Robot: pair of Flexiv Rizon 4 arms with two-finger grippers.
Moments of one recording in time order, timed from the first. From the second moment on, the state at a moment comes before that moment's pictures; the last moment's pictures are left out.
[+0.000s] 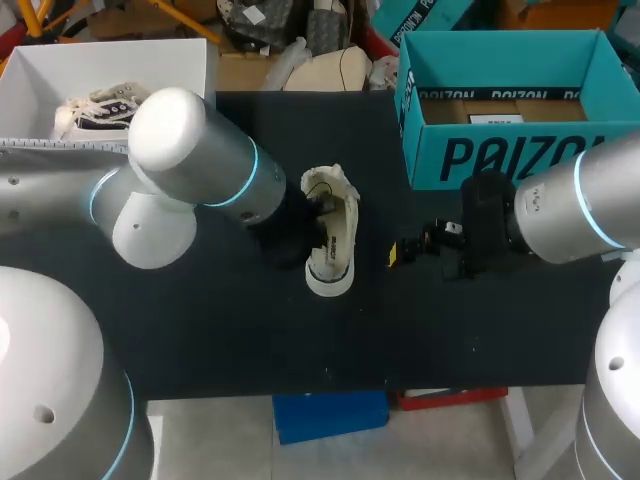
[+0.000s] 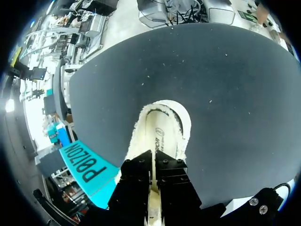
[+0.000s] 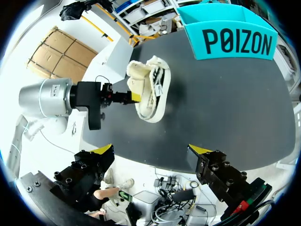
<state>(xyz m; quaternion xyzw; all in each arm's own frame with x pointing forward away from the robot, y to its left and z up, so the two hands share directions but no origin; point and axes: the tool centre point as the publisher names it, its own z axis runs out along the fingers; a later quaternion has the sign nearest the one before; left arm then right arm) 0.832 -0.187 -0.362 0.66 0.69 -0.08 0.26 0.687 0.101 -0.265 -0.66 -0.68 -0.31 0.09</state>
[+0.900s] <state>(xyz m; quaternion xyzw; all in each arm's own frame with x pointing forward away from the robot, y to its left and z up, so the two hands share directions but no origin) 0.836 -0.197 -0.416 0.69 0.71 -0.06 0.13 0.687 0.101 -0.265 -0.66 -0.68 -0.31 0.09</state>
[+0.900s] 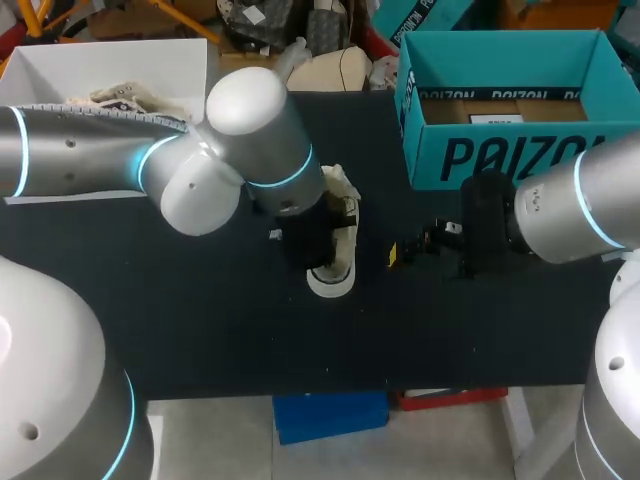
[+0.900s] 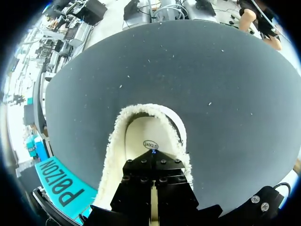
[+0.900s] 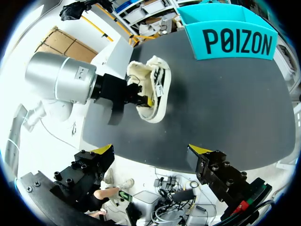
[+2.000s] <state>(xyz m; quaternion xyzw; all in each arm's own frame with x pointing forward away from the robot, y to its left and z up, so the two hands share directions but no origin) 0.917 -0.138 -0.282 0.41 0.83 -0.27 0.26 0.687 0.101 -0.265 -0.66 -0.68 -0.31 0.09</state>
